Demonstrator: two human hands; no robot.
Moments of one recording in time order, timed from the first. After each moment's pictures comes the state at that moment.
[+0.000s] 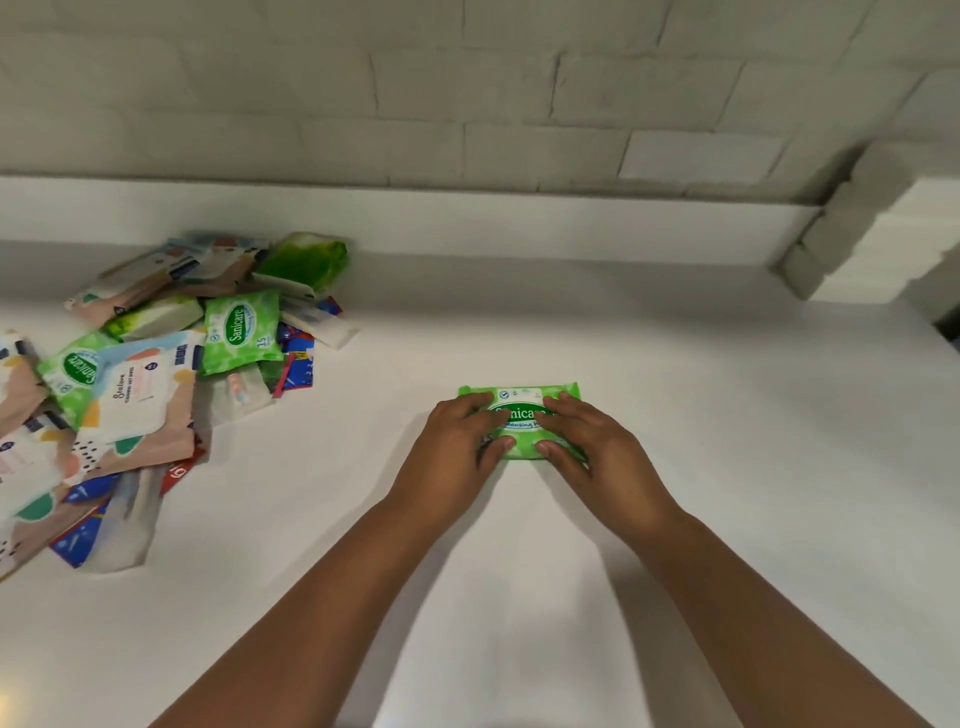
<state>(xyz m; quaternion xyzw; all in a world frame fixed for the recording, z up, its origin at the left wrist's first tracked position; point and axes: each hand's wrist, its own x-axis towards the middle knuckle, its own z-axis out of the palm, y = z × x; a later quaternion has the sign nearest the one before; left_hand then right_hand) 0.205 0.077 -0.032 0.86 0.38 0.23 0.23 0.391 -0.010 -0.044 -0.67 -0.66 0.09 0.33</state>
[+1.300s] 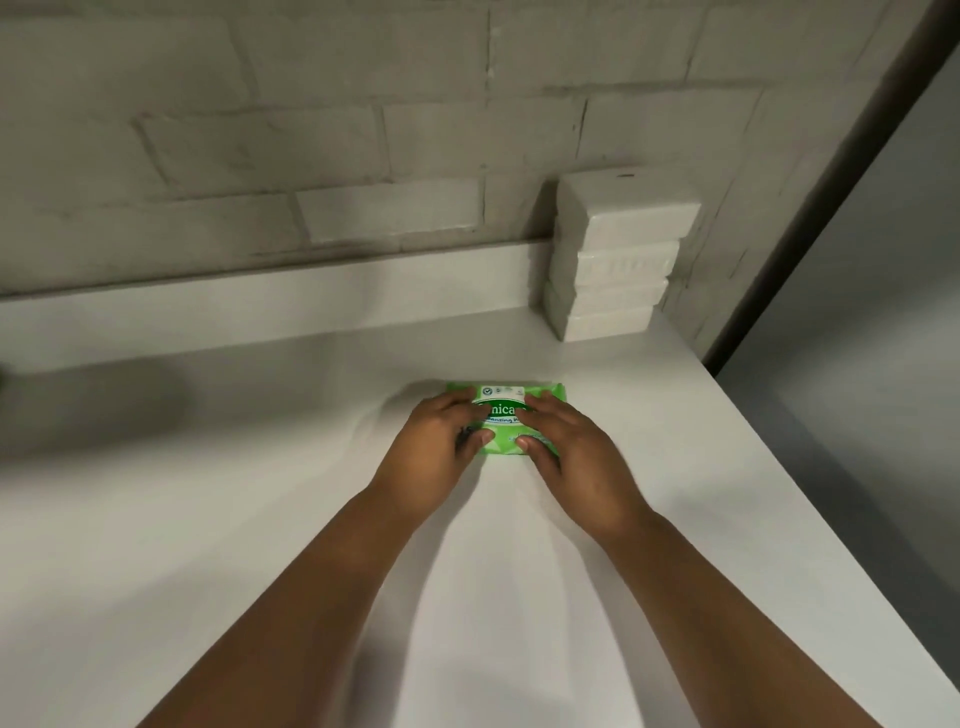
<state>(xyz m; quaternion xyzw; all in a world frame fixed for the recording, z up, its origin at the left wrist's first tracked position) 0.539 0.076 -0.031 0.90 0.27 0.21 0.25 0.688 -0.051 -0.048 -0.76 -0.56 0.03 0.33</state>
